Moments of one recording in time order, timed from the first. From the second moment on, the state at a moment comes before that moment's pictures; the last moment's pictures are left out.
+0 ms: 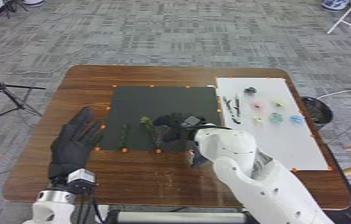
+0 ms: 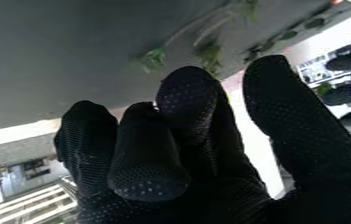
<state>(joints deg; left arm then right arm) 126.1 -67.0 -93.0 -116.4 40.9 -0.2 17.6 -76.0 -66.8 50.6 -107.7 -134.6 -31.0 16.5</state>
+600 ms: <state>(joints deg) 127.0 -67.5 -93.2 -117.3 40.9 0.3 17.9 -71.9 -62.9 53.2 -106.5 -136.3 -12.7 29.4</state>
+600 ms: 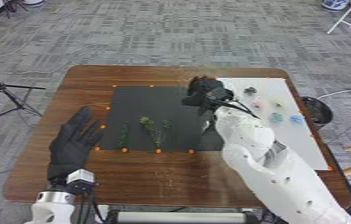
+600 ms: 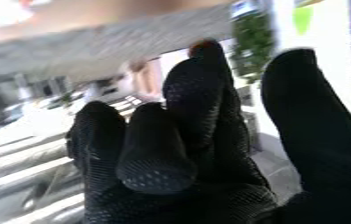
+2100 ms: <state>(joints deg) 127.7 -67.7 -93.6 -117.5 40.9 0.6 17.9 -70.9 -58.4 59.0 -92.7 -144.1 -25.0 28.6</state>
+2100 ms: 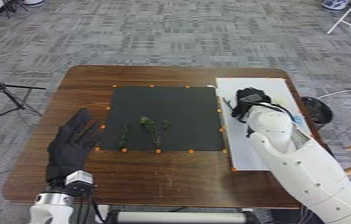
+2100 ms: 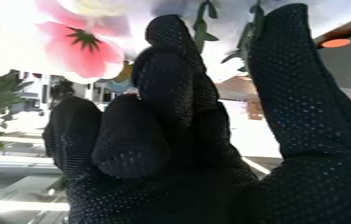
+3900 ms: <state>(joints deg) 127.3 -67.9 -93.7 -117.2 40.9 0.6 17.7 -79.1 -65.1 57.8 -103.0 -128.3 -23.6 31.9</state>
